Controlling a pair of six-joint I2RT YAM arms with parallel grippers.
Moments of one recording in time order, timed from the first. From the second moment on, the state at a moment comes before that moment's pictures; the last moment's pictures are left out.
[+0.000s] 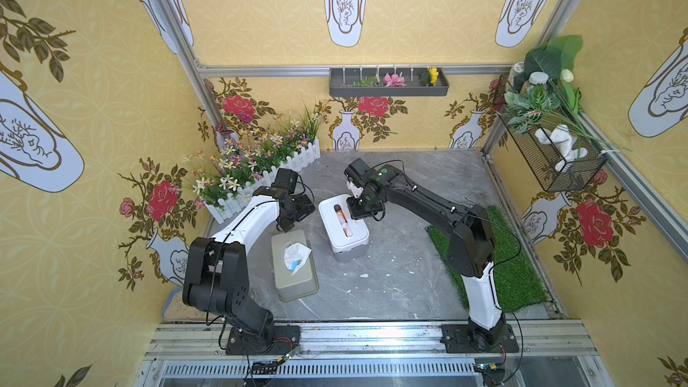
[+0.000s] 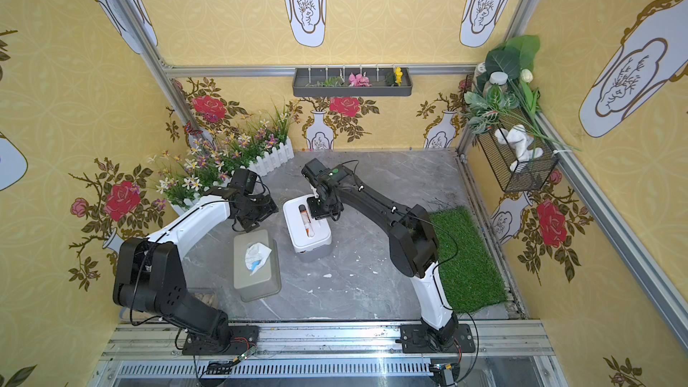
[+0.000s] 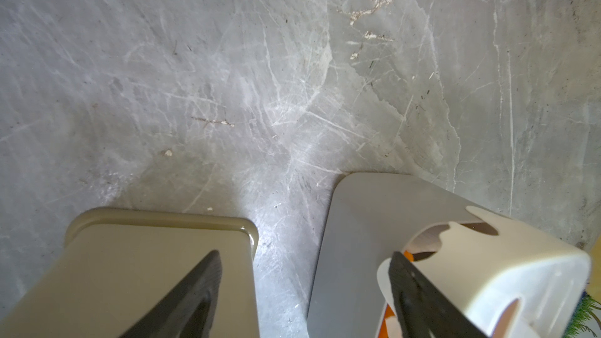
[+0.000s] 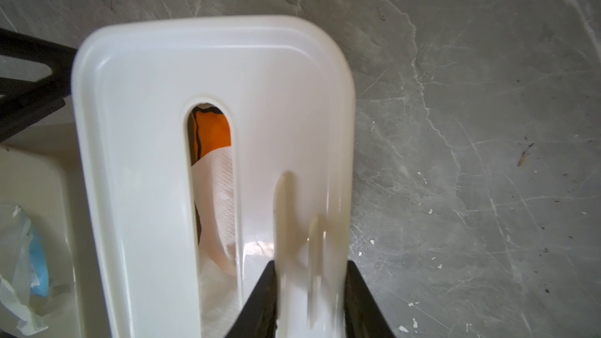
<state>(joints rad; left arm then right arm) -0.14 1.58 1.13 -0.73 0.12 -0.80 0.74 2.09 1.92 -1.07 -0.11 0.38</state>
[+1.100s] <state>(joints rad) -0.30 1.47 1.09 -0.72 0.17 -0.80 0.78 2.03 1.78 -0.94 -0.02 0.41</state>
